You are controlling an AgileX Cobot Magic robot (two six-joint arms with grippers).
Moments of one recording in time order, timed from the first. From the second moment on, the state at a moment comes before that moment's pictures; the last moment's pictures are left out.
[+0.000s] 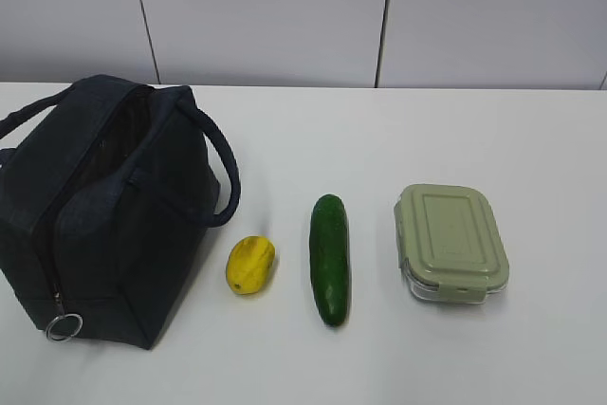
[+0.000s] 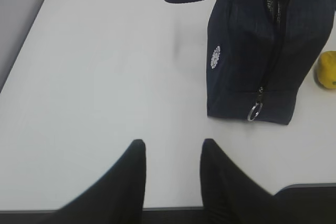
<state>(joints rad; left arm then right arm) 0.02 0.01 -0.51 -0.06 1.11 0.05 0.10 -0.02 -0.50 -0.05 1.15 -0.11</state>
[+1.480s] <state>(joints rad) 0.02 0.01 -0.51 -0.06 1.11 0.05 0.10 0.68 -0.66 0.54 0.94 -0.34</state>
